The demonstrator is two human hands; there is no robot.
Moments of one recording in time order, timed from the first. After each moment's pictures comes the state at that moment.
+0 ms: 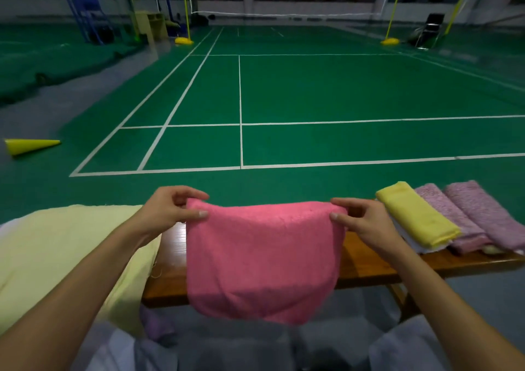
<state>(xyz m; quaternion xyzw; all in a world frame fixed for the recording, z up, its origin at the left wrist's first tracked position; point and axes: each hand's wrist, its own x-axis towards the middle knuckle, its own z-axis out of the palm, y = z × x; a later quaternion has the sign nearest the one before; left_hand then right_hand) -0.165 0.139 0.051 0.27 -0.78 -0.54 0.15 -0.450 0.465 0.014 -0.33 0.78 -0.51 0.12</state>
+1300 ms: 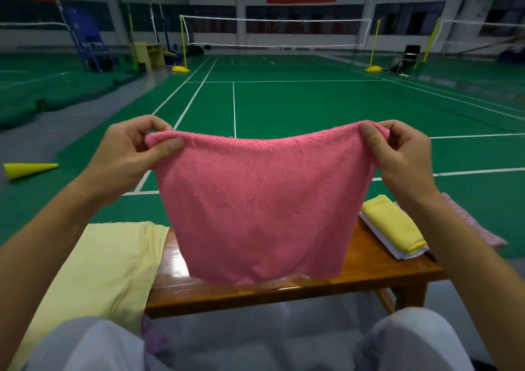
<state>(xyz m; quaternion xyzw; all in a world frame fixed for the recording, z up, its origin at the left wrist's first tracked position) -0.125 0.183 0.216 0.05 -0.83 -0.42 0.37 -0.411 0.490 0.193 -0.39 0.65 -0.64 -0.12</state>
